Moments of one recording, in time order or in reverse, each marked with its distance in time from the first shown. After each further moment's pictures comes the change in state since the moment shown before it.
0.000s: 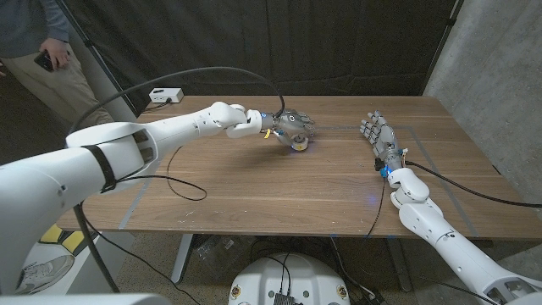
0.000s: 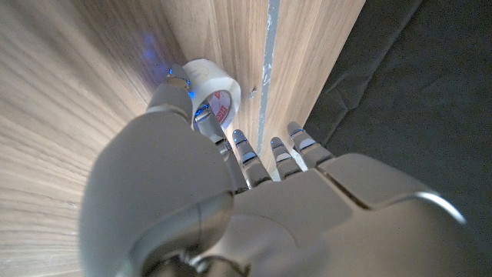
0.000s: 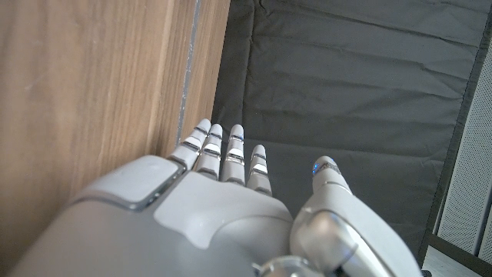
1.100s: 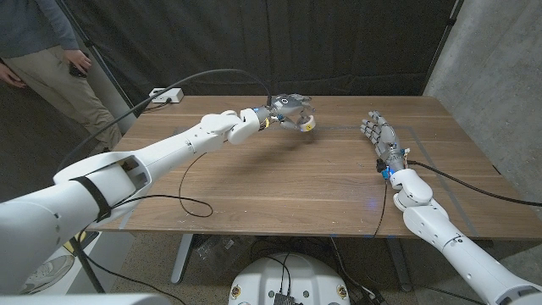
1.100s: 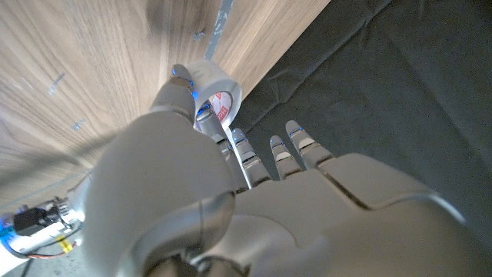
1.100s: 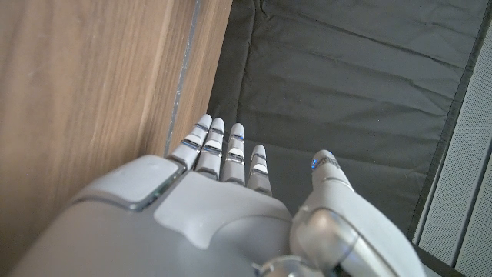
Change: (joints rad) left arm 0.227 0.048 -0.286 -0.179 -0.258 0.159 -0.023; left_hand 0.012 0.014 0.008 -0.008 -0.001 -0.016 0.016 0.000 0.000 0.020 0.002 0.001 0.004 0.027 -0.005 0.000 -0.003 0.011 -0.011 0.008 0.005; right arm -0.050 -0.045 0.002 -0.092 -0.069 -0.009 -0.070; right_hand 0.069 -0.010 0.039 -0.056 0.005 0.010 -0.001 0.000 0.000 0.039 -0.019 0.016 0.006 0.090 -0.032 0.016 0.000 0.023 -0.002 0.006 0.000
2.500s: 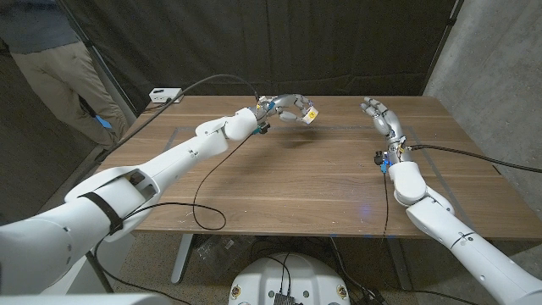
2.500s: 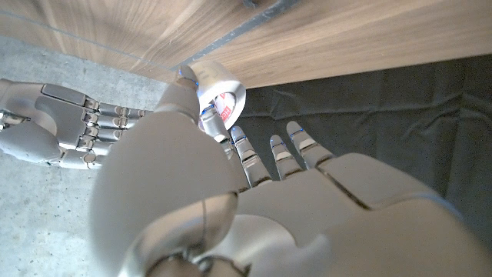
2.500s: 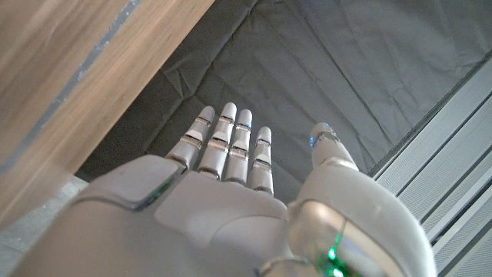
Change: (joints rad) left arm 0.098 -0.082 -0.185 0.069 -0.551 -0.056 -0.268; left_hand 0.016 0.016 0.010 -0.010 -0.008 -0.028 0.028 0.000 0.004 0.011 0.008 0.006 0.005 -0.008 0.000 -0.005 0.000 -0.020 0.031 0.000 0.000; right arm -0.037 -0.081 -0.017 -0.205 -0.536 -0.091 -0.384; right_hand 0.245 -0.009 0.060 -0.061 0.018 0.193 0.011 0.046 0.007 0.143 -0.074 0.044 0.008 0.176 -0.130 0.032 0.021 0.091 -0.009 0.049 0.019
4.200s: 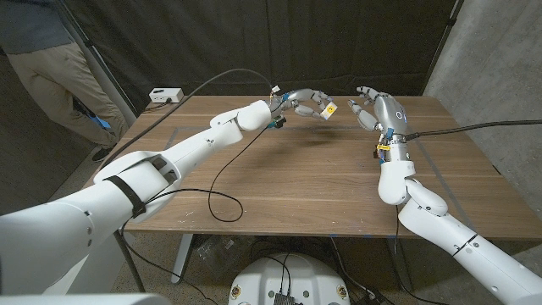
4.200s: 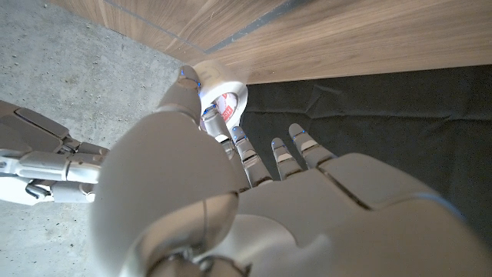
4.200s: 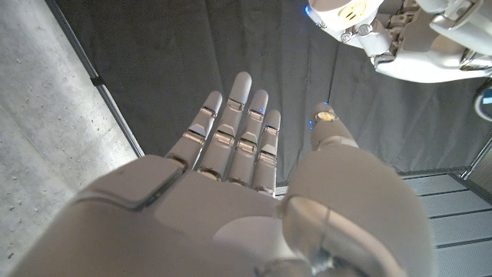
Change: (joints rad) left arm -0.094 -0.125 0.045 0.151 -0.075 -0.124 -0.051; left_hand -0.001 0.000 0.017 0.005 0.000 -0.005 0.005 0.000 0.019 -0.005 0.005 -0.004 0.011 -0.028 0.004 0.000 0.002 -0.022 0.014 -0.008 0.000; right arm -0.046 -0.082 -0.096 -0.323 -0.660 -0.571 -0.280; right_hand 0.235 -0.026 -0.073 0.022 -0.023 0.204 -0.054 0.040 0.009 0.232 -0.079 0.077 0.079 0.175 -0.036 0.373 0.327 0.098 -0.048 0.138 0.092
